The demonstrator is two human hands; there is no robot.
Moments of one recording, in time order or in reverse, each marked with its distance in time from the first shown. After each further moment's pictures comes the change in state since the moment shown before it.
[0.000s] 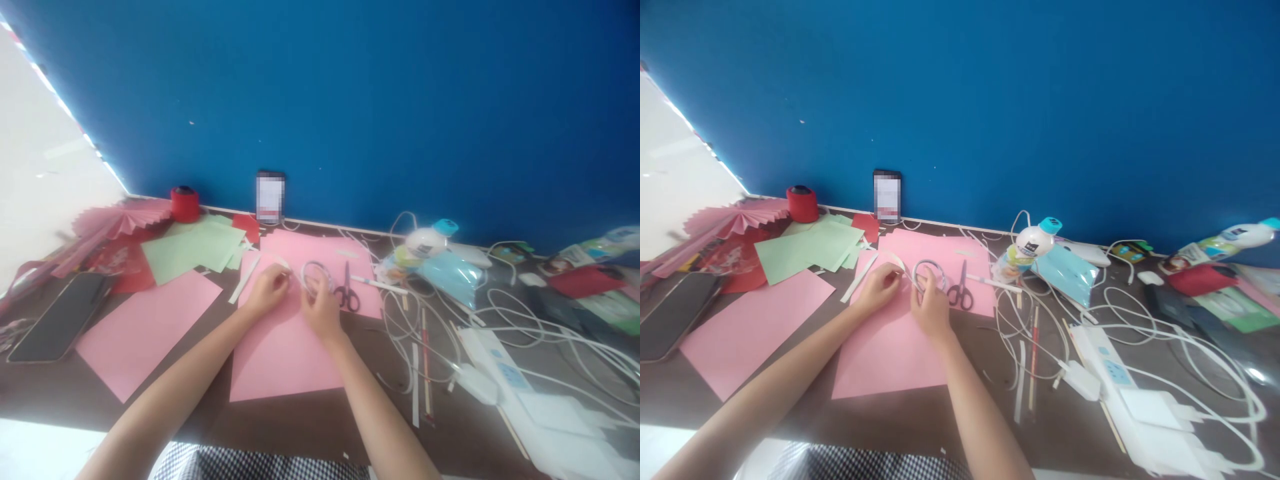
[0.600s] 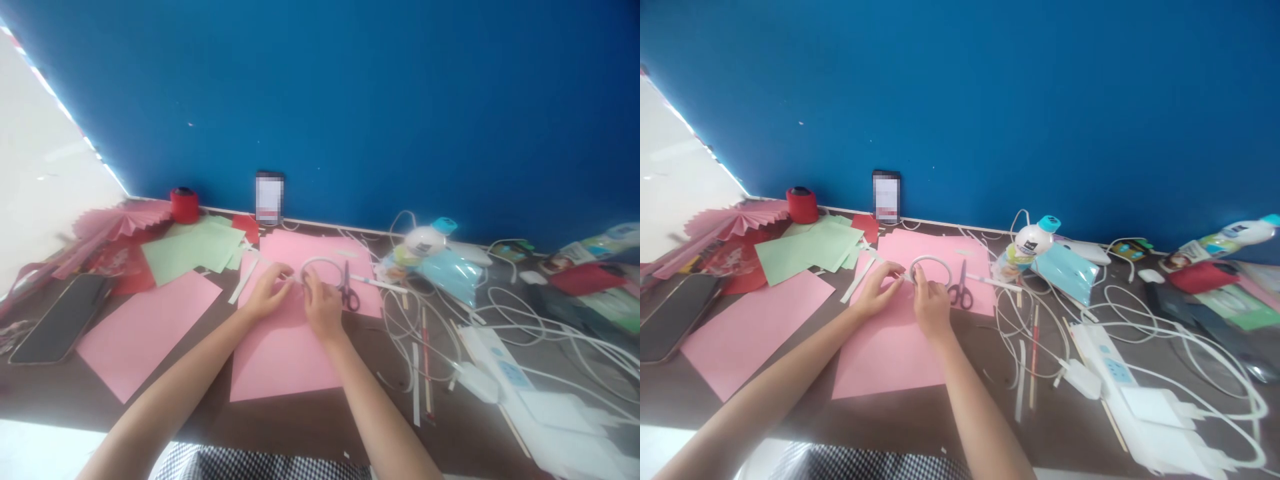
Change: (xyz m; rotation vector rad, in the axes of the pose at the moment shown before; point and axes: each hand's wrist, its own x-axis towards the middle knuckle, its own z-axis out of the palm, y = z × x) left_hand -0.004 0.009 -0.006 -0.122 -0.032 0.117; right_hand 0.000 0.003 -0.001 -0.420 0.082 -0.238
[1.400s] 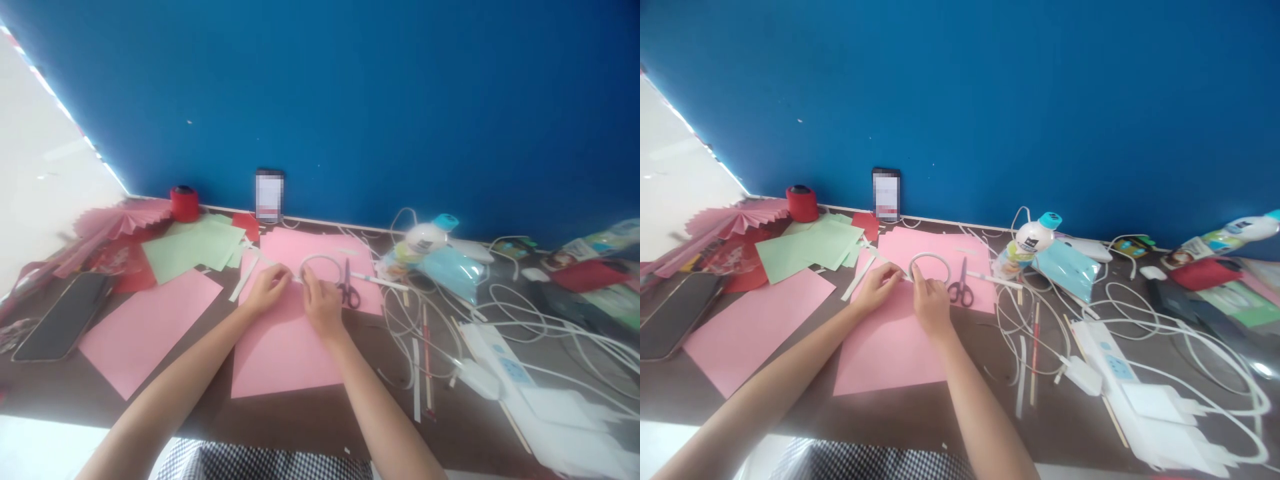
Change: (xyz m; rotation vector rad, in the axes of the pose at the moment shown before) left_hand 0.001 -0.003 0.001 -0.061 -0.020 -0.214; right_hand 0.002 -0.001 -0.002 0.034 -0.069 0.019
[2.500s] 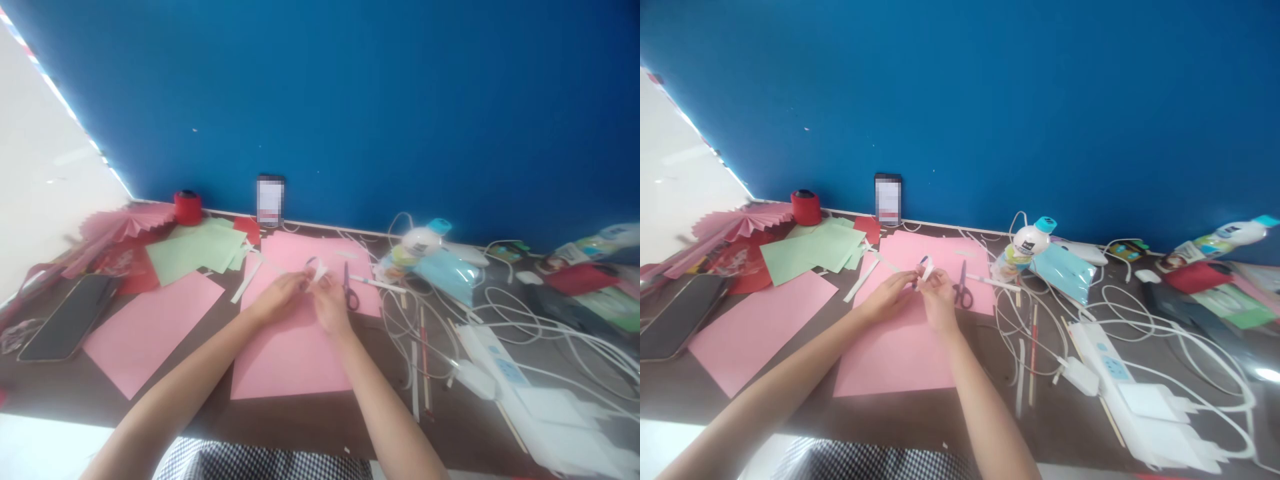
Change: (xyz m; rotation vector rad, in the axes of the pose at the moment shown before) left_hand -0.006 0.008 0.009 0.335 -0.184 0.364; right_hand 0.011 -0.005 0.001 1.444 0.067 0.590
